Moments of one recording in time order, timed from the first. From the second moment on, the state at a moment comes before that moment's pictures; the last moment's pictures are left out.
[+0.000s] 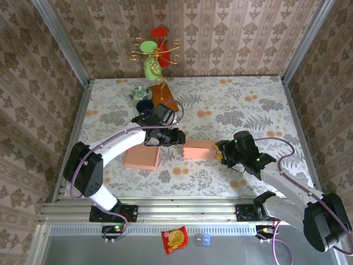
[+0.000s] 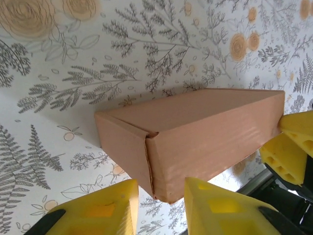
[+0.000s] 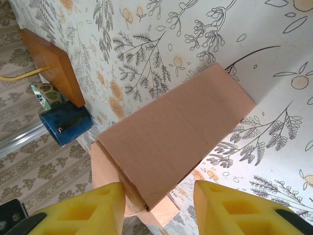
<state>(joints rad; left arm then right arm) -0.72 1.60 1.18 -0.60 0.42 -0.66 0.41 1.01 0.48 -0.22 -0.22 1.65</state>
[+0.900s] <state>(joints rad) -0.74 1.63 1.14 -0.54 0.44 -0.62 0.43 0.99 0.51 -0.28 -0.21 1.86</state>
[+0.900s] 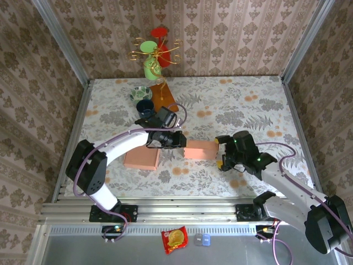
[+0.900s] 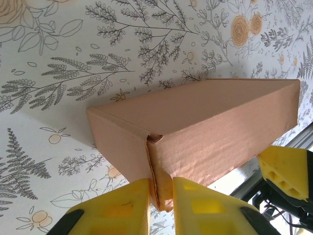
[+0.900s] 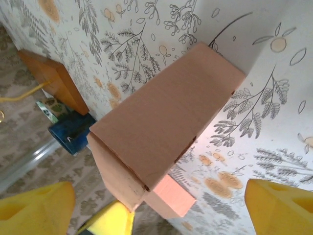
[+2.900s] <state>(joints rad) -0.66 1.21 0.92 -0.43 0.17 -0.54 0.30 0.96 0.86 -0.76 0.00 0.85</state>
